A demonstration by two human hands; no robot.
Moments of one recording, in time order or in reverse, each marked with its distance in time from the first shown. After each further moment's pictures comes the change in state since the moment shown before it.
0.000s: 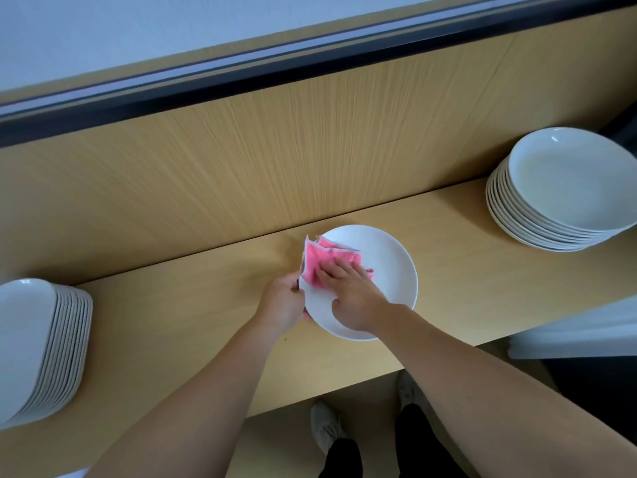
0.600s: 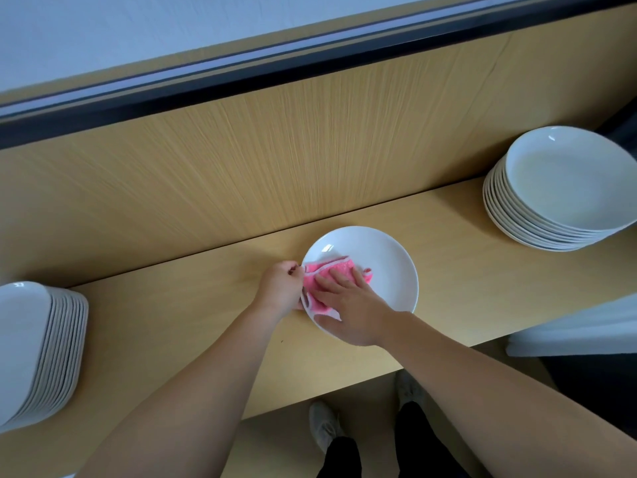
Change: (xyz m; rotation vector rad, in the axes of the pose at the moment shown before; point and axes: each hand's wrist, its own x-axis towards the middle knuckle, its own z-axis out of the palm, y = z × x) left_hand 0.028 0.011 -0.001 0.206 0.105 -0.026; right_hand -0.014 0.011 0.014 -0.096 0.006 -0.136
